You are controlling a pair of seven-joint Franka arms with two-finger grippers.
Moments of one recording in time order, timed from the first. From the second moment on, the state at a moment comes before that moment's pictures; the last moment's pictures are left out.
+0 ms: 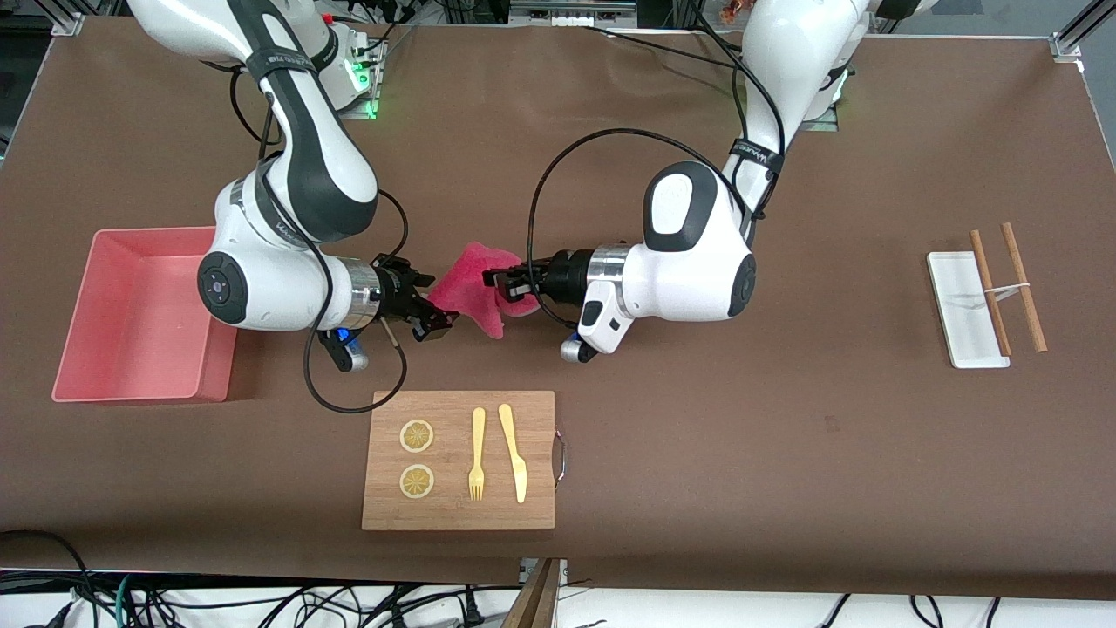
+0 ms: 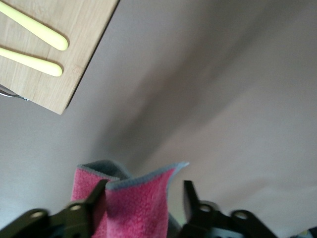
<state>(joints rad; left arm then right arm) -0.62 0.71 0.07 -1.24 -1.24 2.01 -0.56 0.38 0.53 -0.03 -1.46 0.54 1.82 1.14</state>
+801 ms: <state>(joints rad) -0.62 0.72 0.07 -1.24 -1.24 2.01 -0.56 0.39 0.53 -0.03 -1.45 0.54 1.82 1.14</state>
